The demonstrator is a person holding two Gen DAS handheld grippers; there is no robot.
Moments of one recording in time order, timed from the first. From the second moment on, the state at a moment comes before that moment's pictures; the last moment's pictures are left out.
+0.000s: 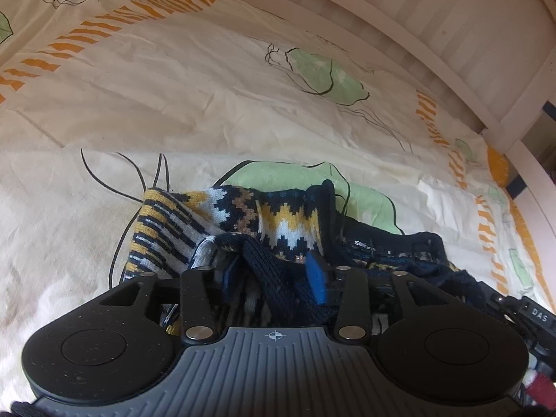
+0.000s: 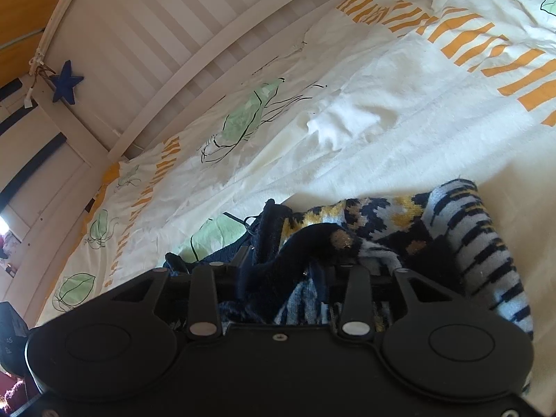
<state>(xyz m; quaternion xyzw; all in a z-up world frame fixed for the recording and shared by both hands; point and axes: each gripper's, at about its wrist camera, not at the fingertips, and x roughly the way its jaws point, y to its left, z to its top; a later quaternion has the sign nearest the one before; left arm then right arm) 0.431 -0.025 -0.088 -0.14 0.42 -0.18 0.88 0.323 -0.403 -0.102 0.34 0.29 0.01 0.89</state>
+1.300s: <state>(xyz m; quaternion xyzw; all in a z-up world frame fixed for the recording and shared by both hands) 0.419 -0.032 -0.099 0.05 0.43 -0.16 0.89 0.313 -0.355 -0.095 0.11 0.33 0.01 0.94</state>
